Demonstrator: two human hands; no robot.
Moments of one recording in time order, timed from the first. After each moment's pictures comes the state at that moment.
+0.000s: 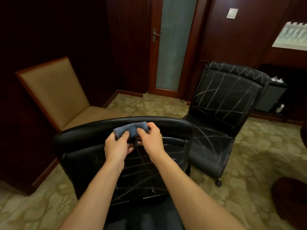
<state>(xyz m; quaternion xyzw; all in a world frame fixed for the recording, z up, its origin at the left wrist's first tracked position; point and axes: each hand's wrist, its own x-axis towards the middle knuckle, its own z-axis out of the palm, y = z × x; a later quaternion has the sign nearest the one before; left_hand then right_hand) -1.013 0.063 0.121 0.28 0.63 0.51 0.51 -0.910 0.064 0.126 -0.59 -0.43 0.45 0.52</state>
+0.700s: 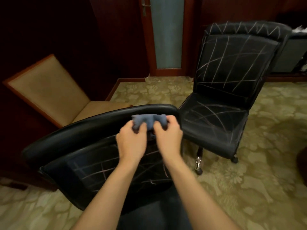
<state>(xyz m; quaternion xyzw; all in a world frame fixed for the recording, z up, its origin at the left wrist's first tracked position) -0.921 0.070 0.115 0.57 0.67 0.38 0.27 -0.823 0.061 0.088 -0.64 -0.35 0.31 0.60</state>
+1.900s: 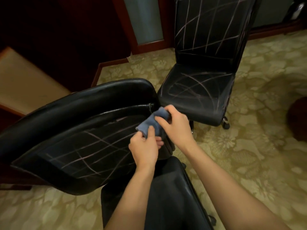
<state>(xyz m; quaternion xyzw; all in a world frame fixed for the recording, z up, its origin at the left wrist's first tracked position) -0.819 0.001 0.024 0.46 0.69 0.37 0.42 -0.712 0.010 0.015 -0.68 -0.49 0.27 0.47</state>
